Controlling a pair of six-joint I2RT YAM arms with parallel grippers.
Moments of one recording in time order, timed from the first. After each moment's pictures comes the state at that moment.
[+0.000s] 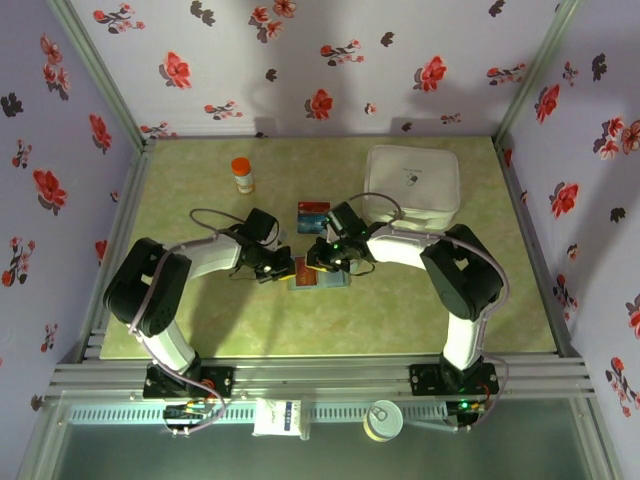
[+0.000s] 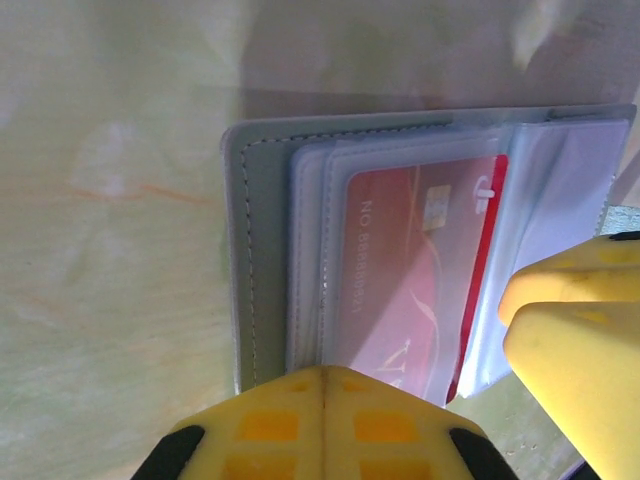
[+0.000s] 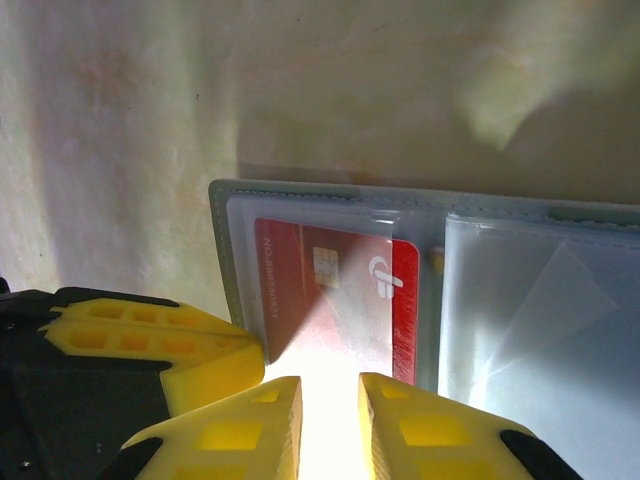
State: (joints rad) left arm -0.54 1.70 0.86 -0.32 0.45 -0.70; right arm 0.72 1.86 1.07 -0.22 -0.45 0.83
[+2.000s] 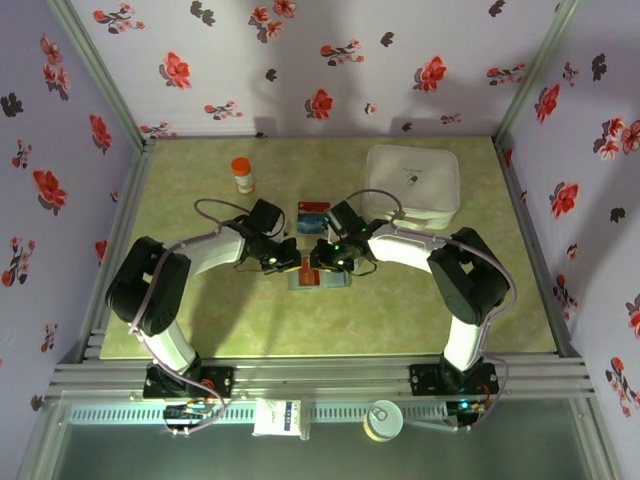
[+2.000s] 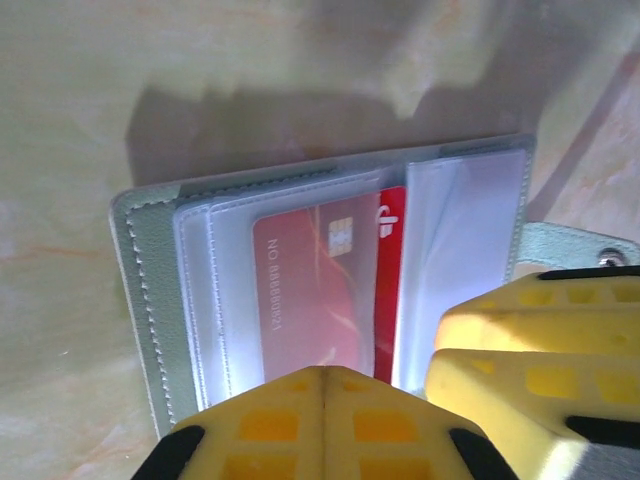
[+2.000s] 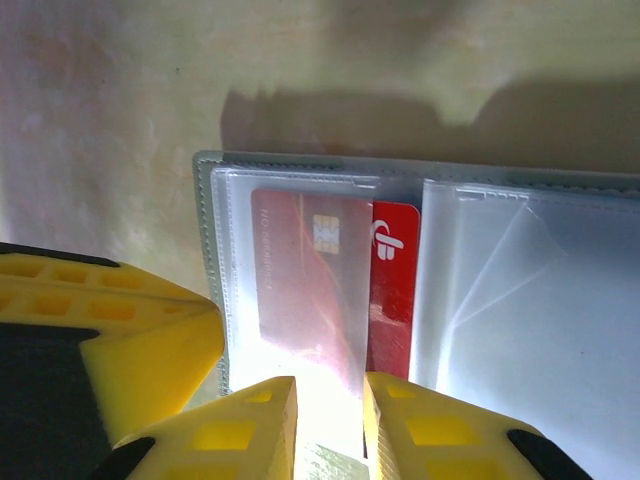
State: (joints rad) left arm -0.56 1.71 0.96 -0.38 0.44 -0.69; right arm 0.72 1.81 1.09 -0.34 -0.39 0.76
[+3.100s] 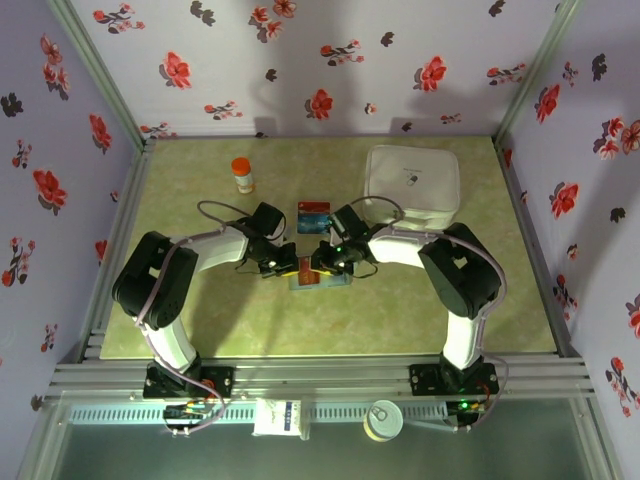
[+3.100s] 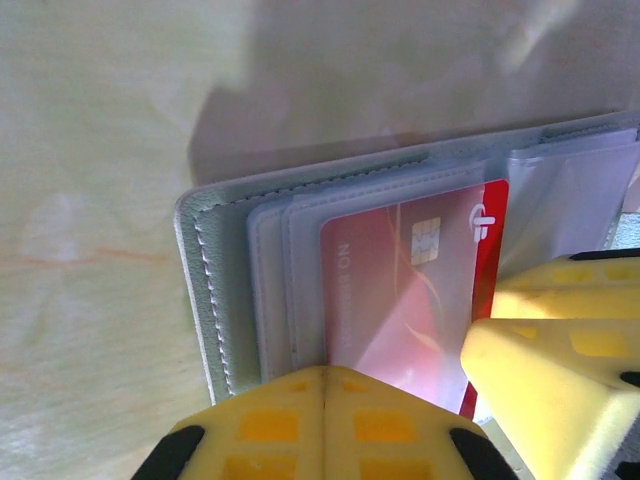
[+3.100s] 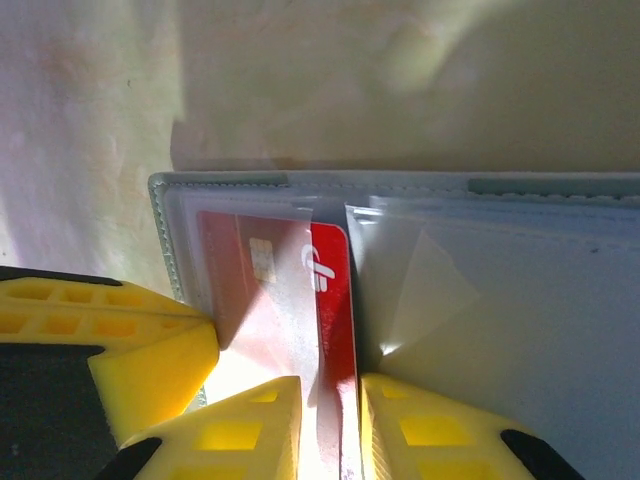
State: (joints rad) left arm -0.57 1.75 0.96 -0.40 0.41 -0.67; right arm 0.69 1.87 1.04 -0.21 -0.47 0.81
